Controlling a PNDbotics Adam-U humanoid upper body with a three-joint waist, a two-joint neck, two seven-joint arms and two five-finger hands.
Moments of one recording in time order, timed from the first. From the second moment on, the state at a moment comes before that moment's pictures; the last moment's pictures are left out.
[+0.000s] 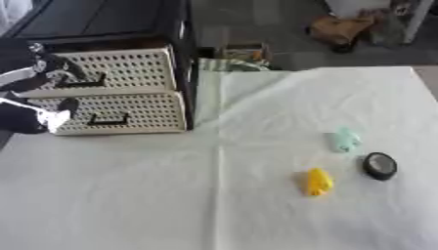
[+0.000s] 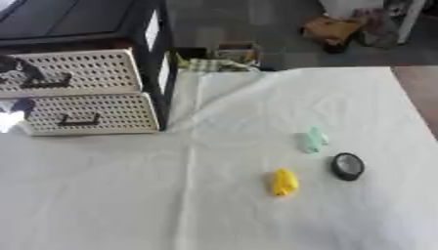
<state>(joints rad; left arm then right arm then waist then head) -0.66 1.08 -0.18 -1.81 -0.58 0.13 -0.55 -0.16 -0.45 -0.22 -1.98 0.24 -0.27 -0.38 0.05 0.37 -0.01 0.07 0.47</state>
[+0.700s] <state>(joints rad) -0.68 1.06 -0.17 -1.73 -0.51 0.18 -0.55 -0.17 -0.44 -0.22 -1.98 0.24 -0.27 -0.37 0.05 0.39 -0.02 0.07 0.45</state>
